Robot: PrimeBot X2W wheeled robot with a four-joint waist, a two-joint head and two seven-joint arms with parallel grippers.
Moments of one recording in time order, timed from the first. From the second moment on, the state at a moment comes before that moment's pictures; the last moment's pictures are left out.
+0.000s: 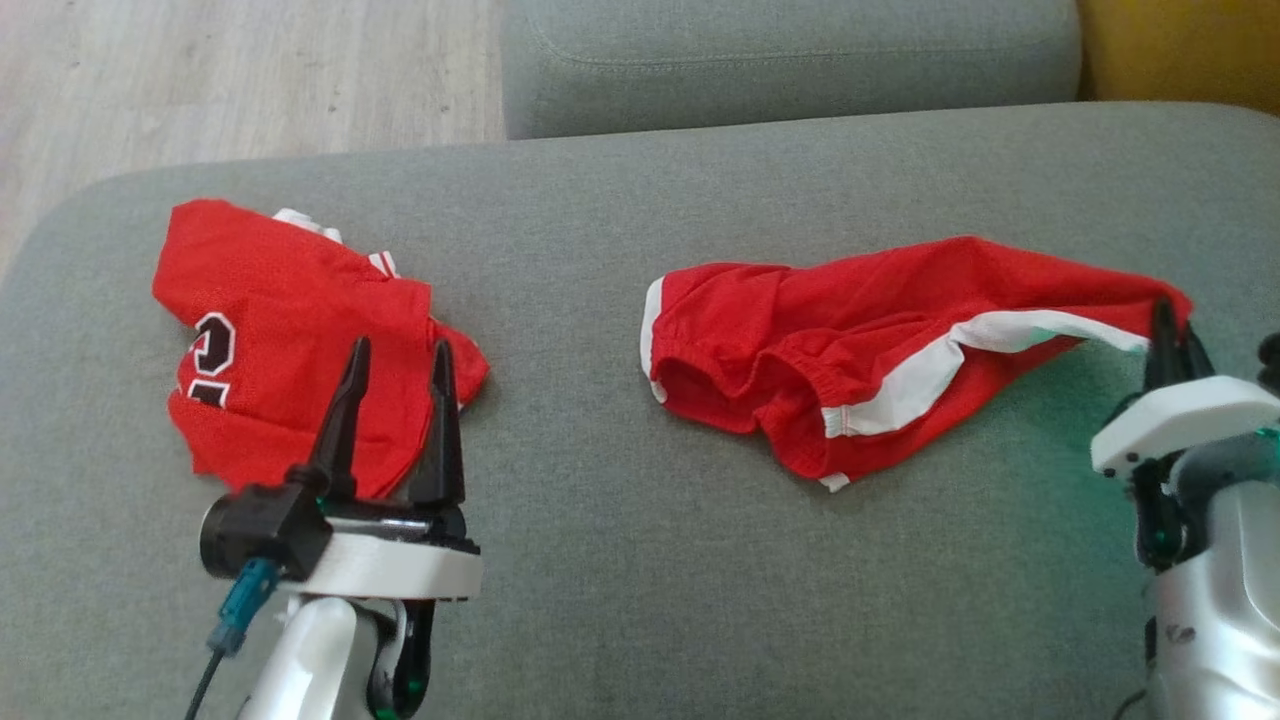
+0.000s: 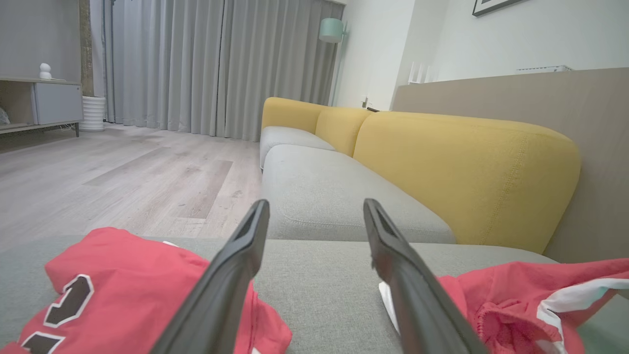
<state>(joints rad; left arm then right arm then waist) -0.17 0.10 -0.26 0.19 -0.33 -0.03 -0.25 -0.41 -0.09 -0.28 0.61 0.16 0.13 -0.01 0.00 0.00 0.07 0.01</state>
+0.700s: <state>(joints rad) -0.17 0.07 -0.30 0.20 -0.33 -0.04 -0.25 -0.16 -0.05 -0.12 0.30 0.07 0.13 -0.23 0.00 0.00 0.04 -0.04</state>
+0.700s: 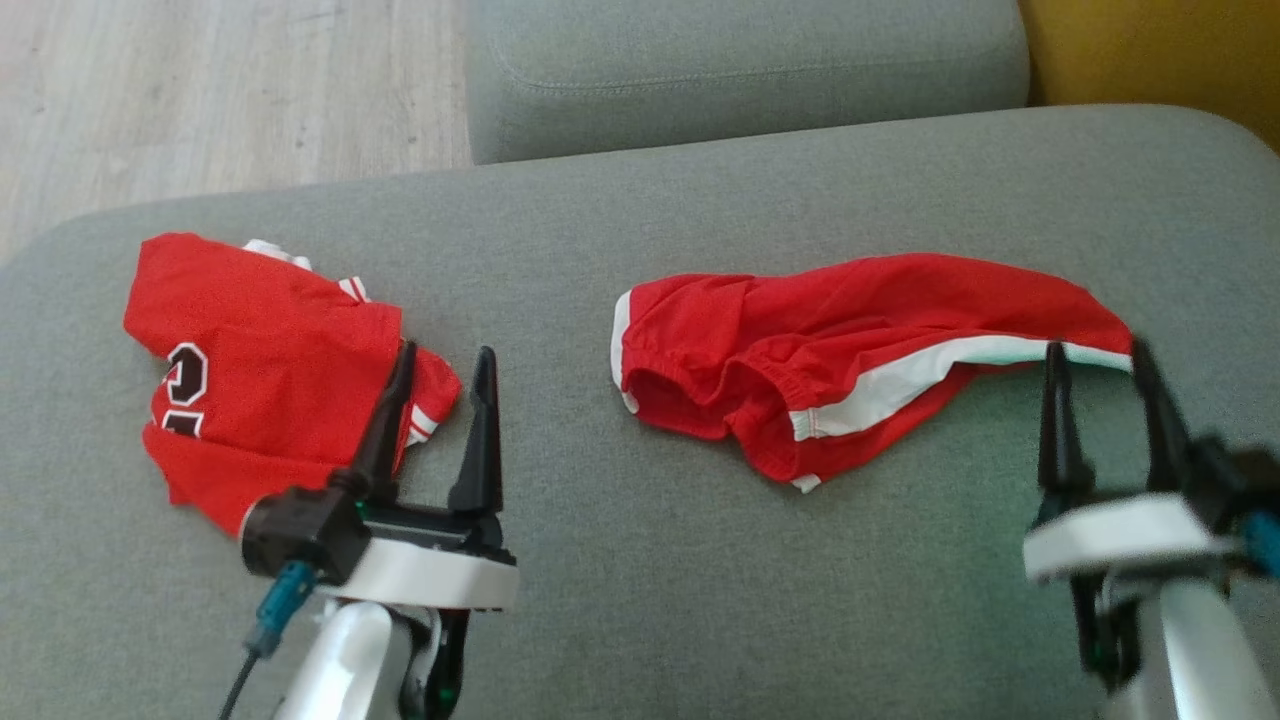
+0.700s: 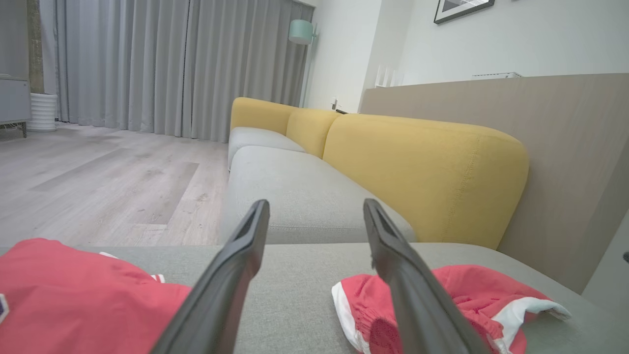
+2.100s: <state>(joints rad) -0.52 0.05 -0.83 0.51 -0.62 -0.02 -0.03 -0.17 -0.04 -0.08 0.19 0.11 0.13 -0.25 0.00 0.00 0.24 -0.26</state>
